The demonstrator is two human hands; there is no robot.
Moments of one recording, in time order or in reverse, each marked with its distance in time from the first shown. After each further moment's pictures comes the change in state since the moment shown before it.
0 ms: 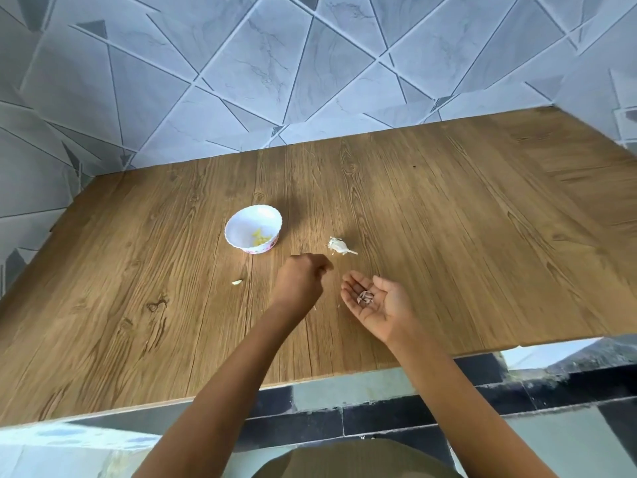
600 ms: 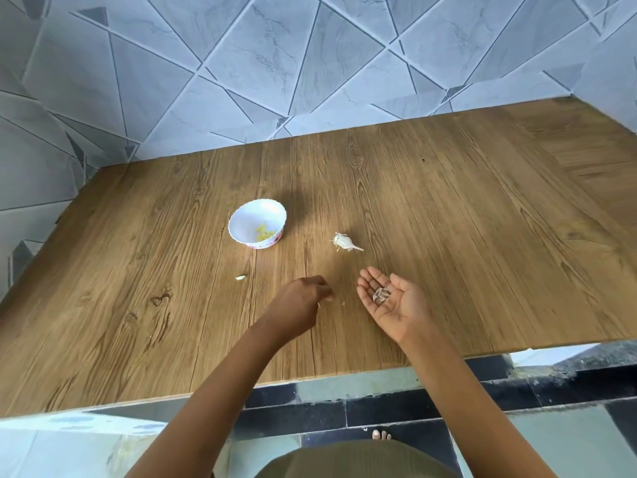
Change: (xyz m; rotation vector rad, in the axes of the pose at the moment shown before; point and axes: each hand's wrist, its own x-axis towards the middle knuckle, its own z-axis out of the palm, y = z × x) left_hand -0.027 -0.022 0.000 0.204 -0.260 0.314; right_hand 0.002 -0.009 -0.008 0.042 0.024 -0.025
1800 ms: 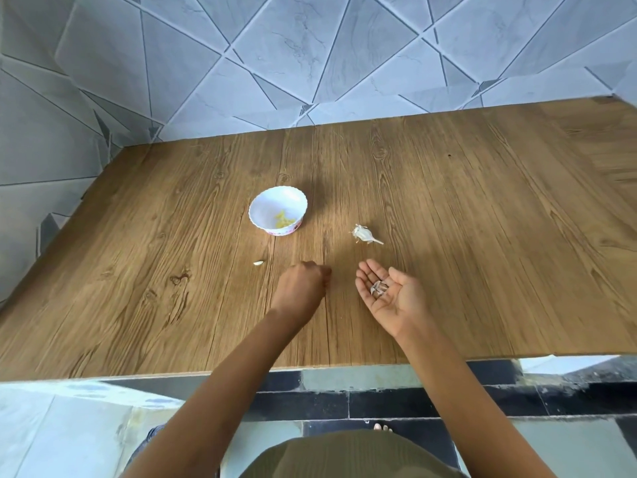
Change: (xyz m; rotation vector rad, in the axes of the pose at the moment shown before) left_hand -0.003 -0.007 0.002 0.089 0.105 -0.371; right_hand 0.003 0.023 0.016 -0.032 -0.016 0.035
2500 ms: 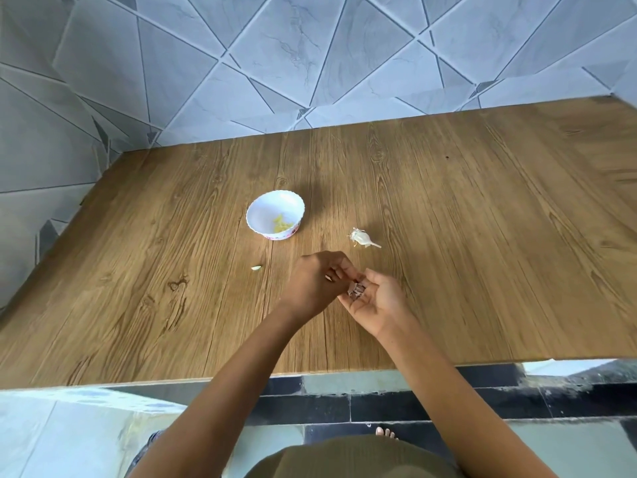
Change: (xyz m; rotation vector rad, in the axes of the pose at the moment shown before) left_hand 0.002 0.027 -0.029 -0.638 0.024 0.065; right_hand 0.007 0.014 0.016 -0.009 -0.009 0.091
